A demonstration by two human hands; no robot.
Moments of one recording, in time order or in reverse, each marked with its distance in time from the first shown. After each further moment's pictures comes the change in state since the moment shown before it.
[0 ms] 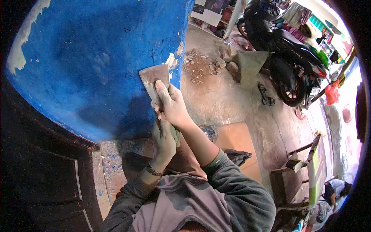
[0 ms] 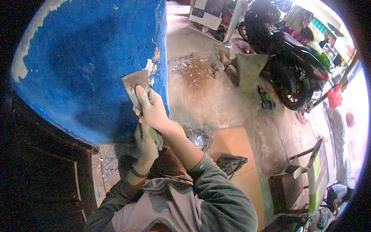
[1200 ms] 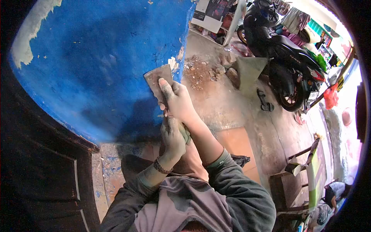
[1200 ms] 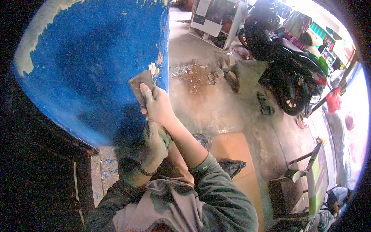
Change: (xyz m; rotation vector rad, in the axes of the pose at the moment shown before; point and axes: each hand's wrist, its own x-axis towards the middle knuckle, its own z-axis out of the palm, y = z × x) left_hand -0.003 0.003 0.025 -0.263 0.030 -0.189; right_hand 0.004 -0.022 -0.005 -0.287 0.107 -0.031
